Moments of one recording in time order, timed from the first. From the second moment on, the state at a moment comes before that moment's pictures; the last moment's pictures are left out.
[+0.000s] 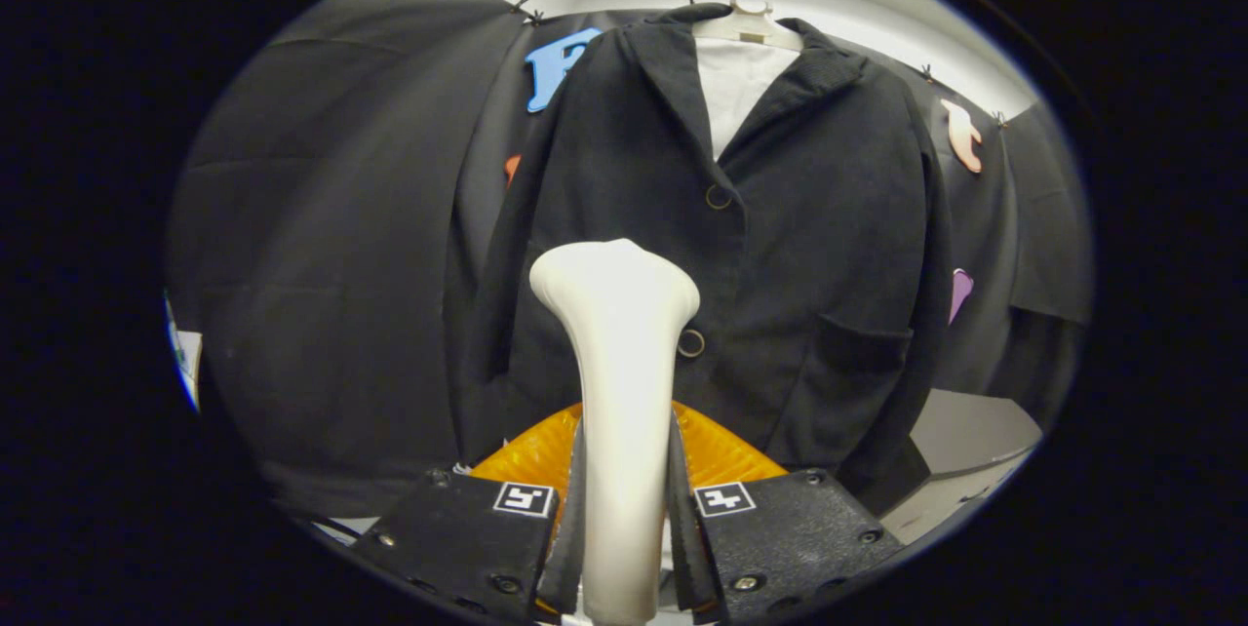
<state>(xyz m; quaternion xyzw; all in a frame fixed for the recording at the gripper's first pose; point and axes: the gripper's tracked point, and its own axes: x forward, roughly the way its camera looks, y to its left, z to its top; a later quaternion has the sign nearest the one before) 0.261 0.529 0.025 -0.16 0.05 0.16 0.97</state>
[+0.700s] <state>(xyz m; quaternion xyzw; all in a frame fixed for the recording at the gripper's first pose) 0.260 0.498 -0.050 -0.20 0.13 0.15 0.96</state>
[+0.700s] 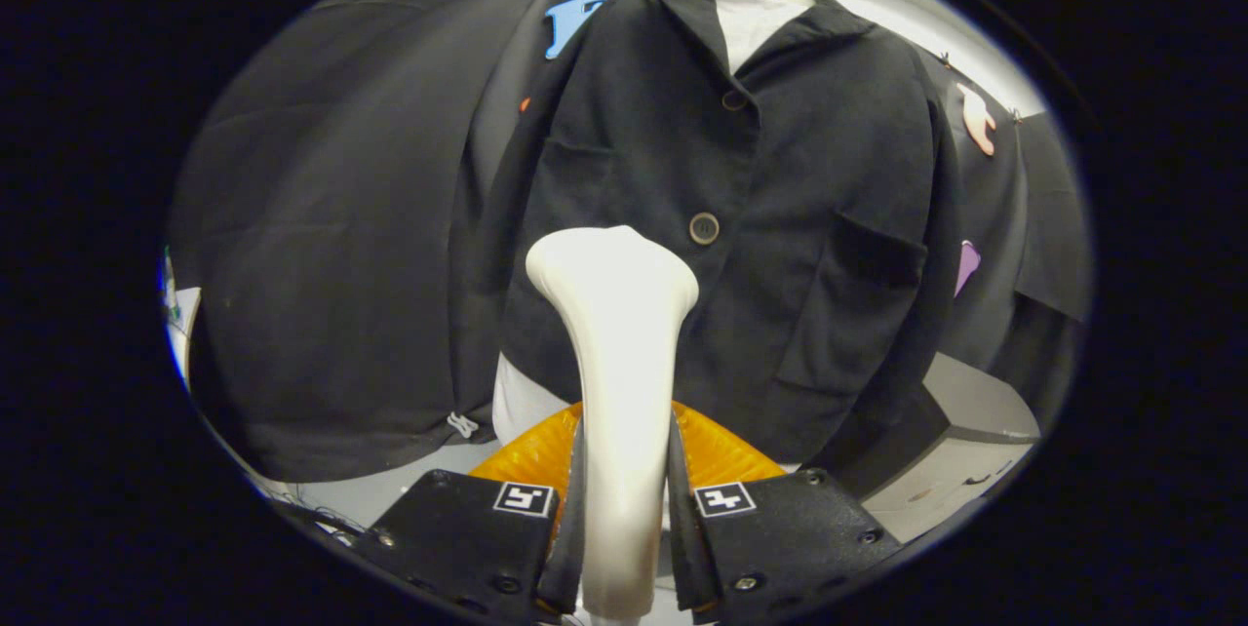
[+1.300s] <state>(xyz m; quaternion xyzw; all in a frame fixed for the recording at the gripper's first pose) 0.201 0.449 -0.066 -0.14 0.15 0.17 0.96</state>
